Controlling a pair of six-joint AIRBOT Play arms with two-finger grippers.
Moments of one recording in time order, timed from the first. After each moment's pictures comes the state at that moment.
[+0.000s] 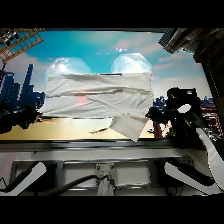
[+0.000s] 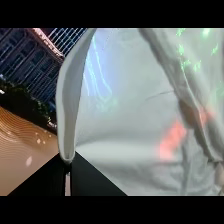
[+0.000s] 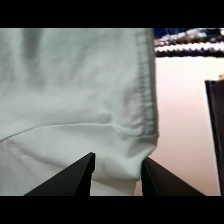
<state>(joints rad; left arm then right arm) 0.59 -1.10 0.58 0.84 -0.92 -1.42 -0.15 -1.19 0.57 -0.91 0.87 1.40</state>
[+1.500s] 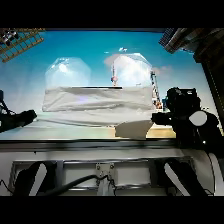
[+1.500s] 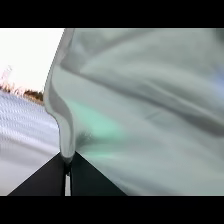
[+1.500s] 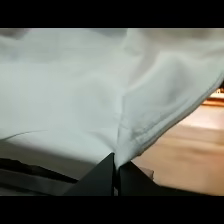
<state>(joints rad) 0.37 -0.72 0.58 1.31 -0.95 -1.51 -0.06 -0.77 0.62 -1.12 1.15 1.45</state>
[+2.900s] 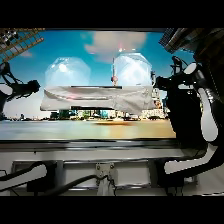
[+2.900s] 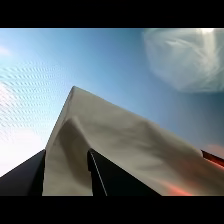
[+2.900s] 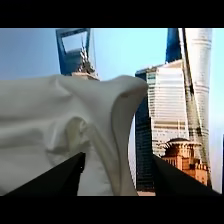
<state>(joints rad) 0.26 -1.32 0.97 1.21 -0.59 -1.48 -0.19 -1.62 1.37 -1.16 1.14 1.38</state>
